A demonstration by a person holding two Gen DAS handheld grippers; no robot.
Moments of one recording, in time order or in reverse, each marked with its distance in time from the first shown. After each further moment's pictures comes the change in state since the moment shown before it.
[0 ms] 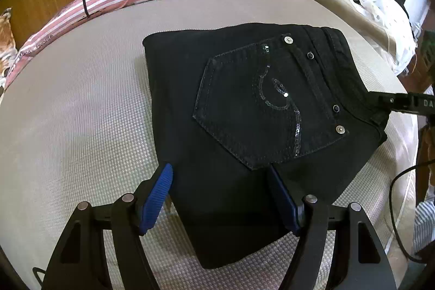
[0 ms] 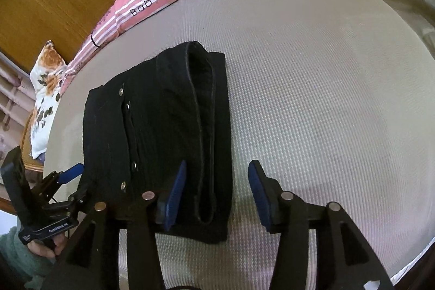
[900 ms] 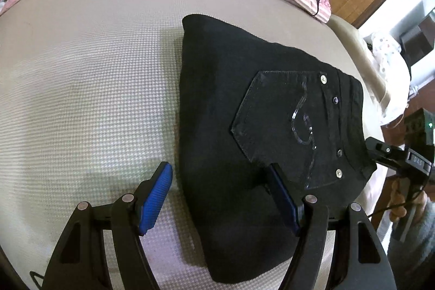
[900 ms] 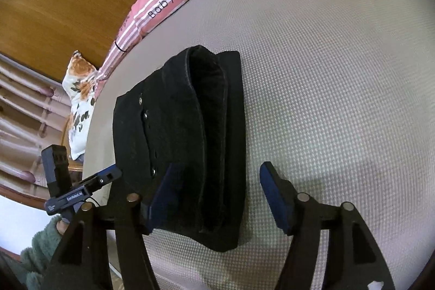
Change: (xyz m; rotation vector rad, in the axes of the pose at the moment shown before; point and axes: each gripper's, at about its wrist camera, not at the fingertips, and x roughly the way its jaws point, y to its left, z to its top) left arm 0.012 0.055 0.024 -0.310 0.085 -0.198; right arm 0.015 -0.025 0.023 0.046 0.087 0.252
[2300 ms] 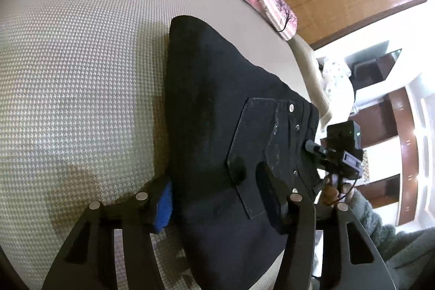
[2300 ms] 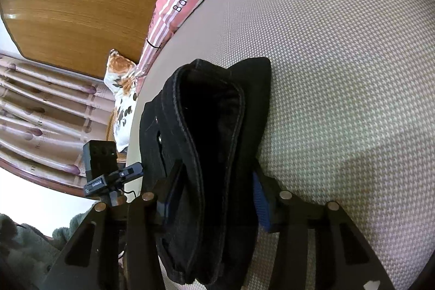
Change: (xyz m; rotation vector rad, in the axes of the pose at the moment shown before) left arm 0.006 0.049 0.021 -0.135 0.047 -0.419; right arm 0.042 -0.026 0.031 0.018 0.079 0.316
